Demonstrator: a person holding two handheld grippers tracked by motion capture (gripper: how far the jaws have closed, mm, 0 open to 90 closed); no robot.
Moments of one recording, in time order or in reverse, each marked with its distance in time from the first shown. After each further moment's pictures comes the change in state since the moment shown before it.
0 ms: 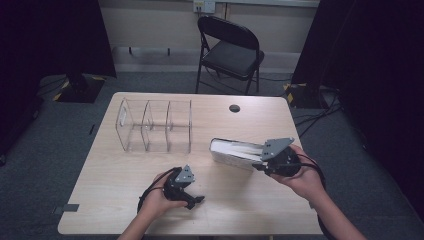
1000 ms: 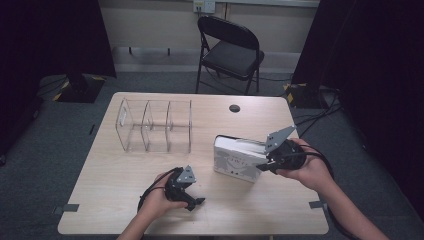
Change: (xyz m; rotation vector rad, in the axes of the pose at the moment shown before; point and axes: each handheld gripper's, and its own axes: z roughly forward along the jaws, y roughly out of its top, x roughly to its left) left arm -0.002 0.002 0.002 0.008 0.000 -0.004; right arm -0.018 0.008 -0.013 0.068 0.165 0.043
